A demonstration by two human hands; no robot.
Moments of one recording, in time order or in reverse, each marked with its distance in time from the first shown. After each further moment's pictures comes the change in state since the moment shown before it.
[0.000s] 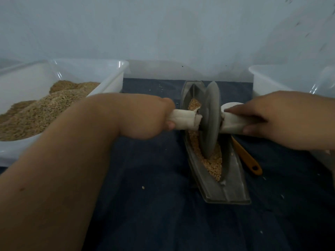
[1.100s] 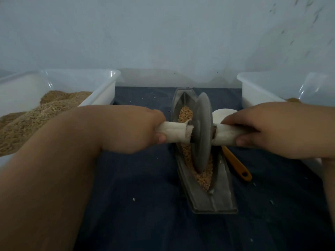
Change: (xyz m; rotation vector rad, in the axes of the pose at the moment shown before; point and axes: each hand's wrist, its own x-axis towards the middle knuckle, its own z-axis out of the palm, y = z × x) left_hand -0.009 0.007 -0.007 -0.018 -0.060 -0.005; right_hand -0.015 -0.006 -0.013 0.040 -0.118 -0.009
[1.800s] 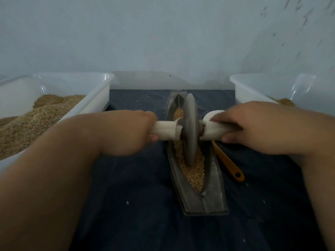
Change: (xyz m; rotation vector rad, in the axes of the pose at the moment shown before) left_hand 0.009 -0.005 0.011 0.013 0.092 -0.033; right_hand 0.010 0.003 0.006 0.039 0.093 0.017
